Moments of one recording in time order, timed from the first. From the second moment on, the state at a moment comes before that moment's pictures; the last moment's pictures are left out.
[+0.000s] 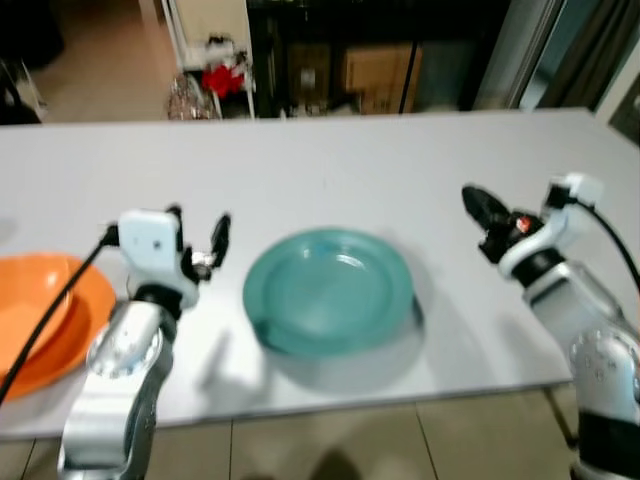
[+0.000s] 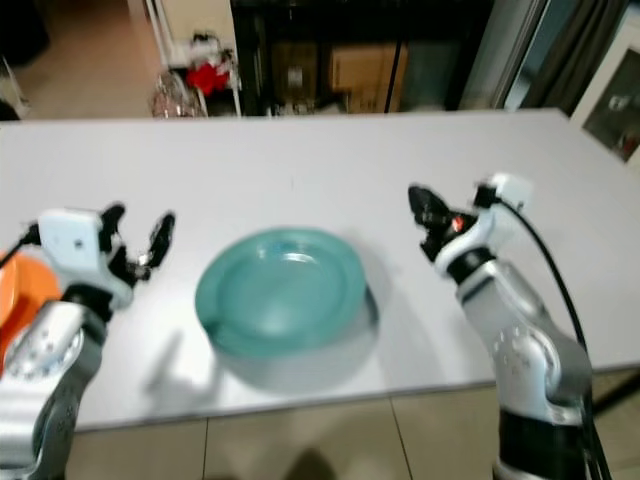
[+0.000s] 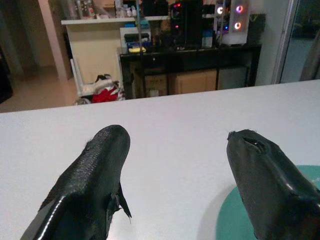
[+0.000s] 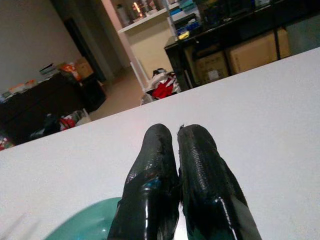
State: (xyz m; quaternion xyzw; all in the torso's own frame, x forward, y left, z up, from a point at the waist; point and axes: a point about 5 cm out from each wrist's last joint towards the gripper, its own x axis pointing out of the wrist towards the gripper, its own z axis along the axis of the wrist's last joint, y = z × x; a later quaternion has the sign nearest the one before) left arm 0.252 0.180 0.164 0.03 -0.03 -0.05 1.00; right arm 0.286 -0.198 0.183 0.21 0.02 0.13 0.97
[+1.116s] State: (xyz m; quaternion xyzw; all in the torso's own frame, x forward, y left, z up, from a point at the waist) left arm 0.285 0.171 0.076 0.14 0.17 -0.13 0.97; right arm 0.305 -0.165 0.143 0.07 0.11 0.21 0.97
